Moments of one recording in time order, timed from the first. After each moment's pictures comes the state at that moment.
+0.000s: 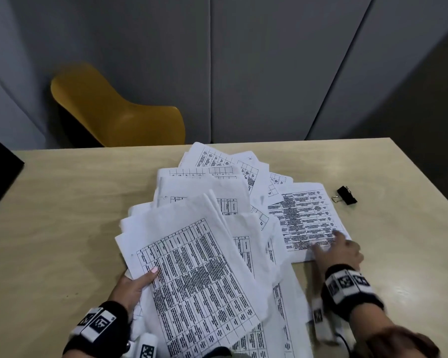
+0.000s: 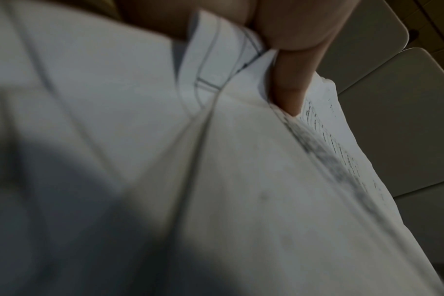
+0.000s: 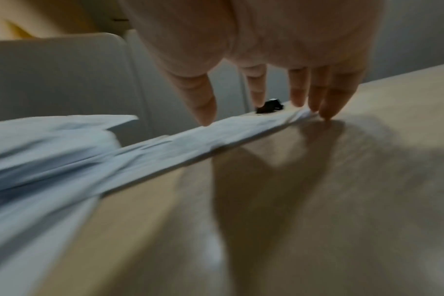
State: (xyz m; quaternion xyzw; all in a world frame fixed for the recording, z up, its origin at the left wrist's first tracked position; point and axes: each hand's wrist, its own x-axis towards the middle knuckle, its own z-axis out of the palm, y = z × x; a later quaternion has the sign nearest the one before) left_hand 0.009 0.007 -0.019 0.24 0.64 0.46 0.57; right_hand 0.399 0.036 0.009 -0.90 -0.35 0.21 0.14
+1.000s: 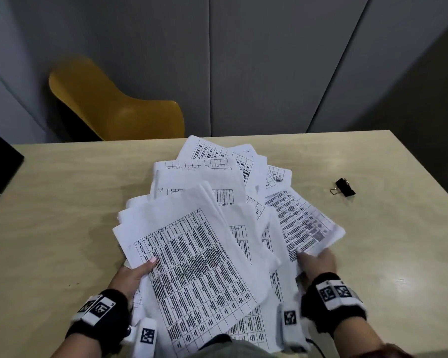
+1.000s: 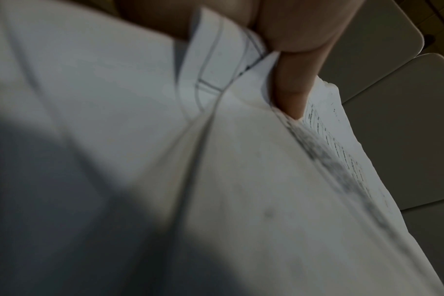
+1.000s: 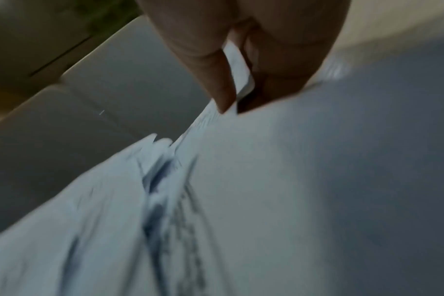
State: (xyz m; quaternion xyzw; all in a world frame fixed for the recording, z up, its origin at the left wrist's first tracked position) left_hand 0.003 0.009 -0.029 0.22 0.65 0.45 0.58; right_hand 0.365 0.011 -0.005 -0.83 -0.18 0.38 0.37
